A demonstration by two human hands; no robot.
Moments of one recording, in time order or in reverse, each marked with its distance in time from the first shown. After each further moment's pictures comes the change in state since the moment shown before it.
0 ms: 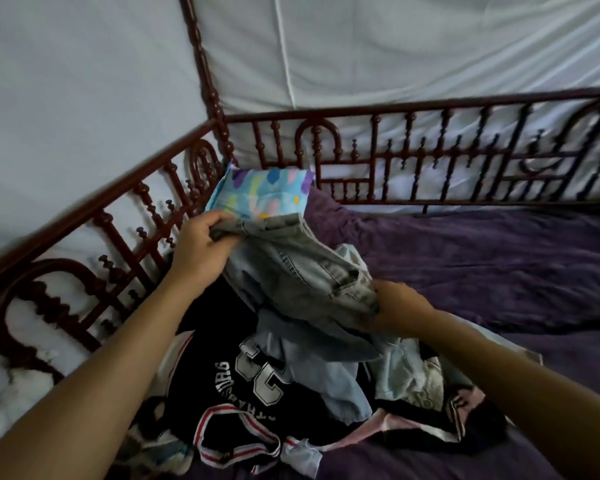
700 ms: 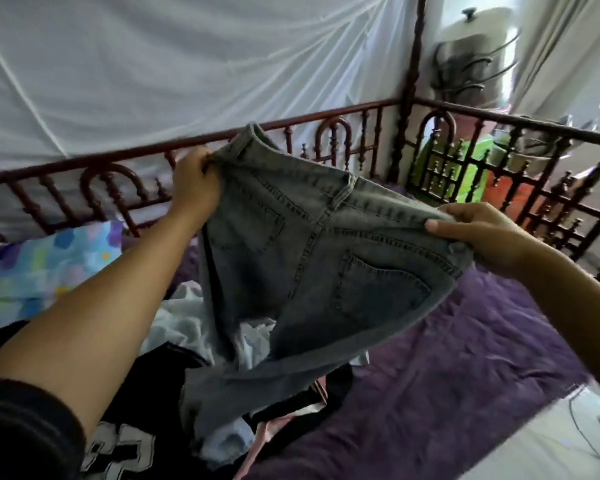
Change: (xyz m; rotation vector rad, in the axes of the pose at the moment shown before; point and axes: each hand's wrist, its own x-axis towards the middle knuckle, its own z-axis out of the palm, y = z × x) left_hand 0.054 0.214 0.239 -0.087 -0.202 0.449; right_hand -0.293 0.171 -0.172 0.820 0.646 0.239
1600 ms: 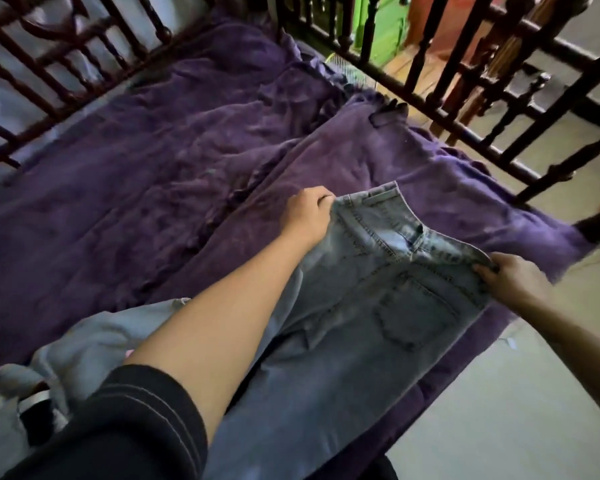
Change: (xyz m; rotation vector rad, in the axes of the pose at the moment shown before) left_hand -0.065 0.176 0.802 -0.023 -0.930 -0.294; right_hand 0.079 0.567 -0.456 -0.870 0.283 0.921
